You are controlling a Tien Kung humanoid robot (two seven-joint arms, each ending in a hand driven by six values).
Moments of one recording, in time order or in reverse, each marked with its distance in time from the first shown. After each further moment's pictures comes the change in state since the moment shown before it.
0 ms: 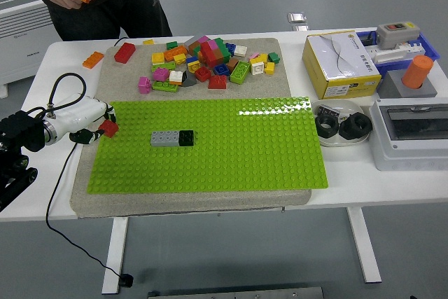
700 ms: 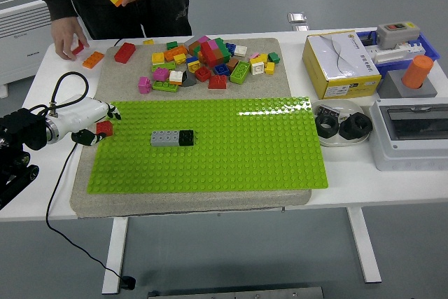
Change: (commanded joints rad) left arm -0.008 0.006 0.002 -0.028 -0.013 -0.053 0.011; right arm -0.007 0.001 0.001 0.000 -0.002 -0.001 -0.002
